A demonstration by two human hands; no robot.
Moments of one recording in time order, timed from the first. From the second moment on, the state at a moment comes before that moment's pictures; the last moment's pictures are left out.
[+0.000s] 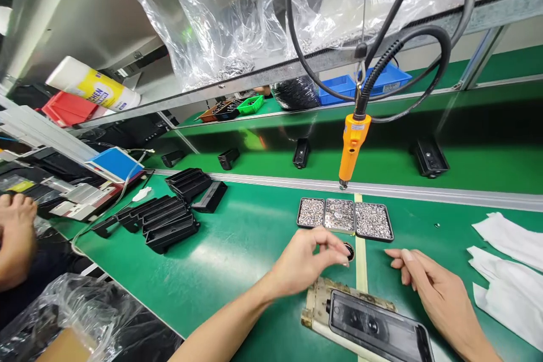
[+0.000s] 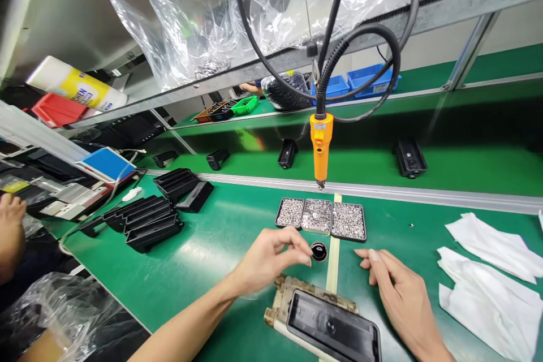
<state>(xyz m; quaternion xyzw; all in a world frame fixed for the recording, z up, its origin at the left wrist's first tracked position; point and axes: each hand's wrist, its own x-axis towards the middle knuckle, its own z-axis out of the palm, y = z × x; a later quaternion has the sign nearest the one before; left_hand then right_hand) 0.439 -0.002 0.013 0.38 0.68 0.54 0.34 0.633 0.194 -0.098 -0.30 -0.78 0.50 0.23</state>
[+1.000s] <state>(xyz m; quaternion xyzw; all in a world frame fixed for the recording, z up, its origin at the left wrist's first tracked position) 0.455 -0.060 0.010 0.75 0.63 0.14 0.11 0.633 0.190 -0.095 -0.29 -0.78 0.52 0.21</state>
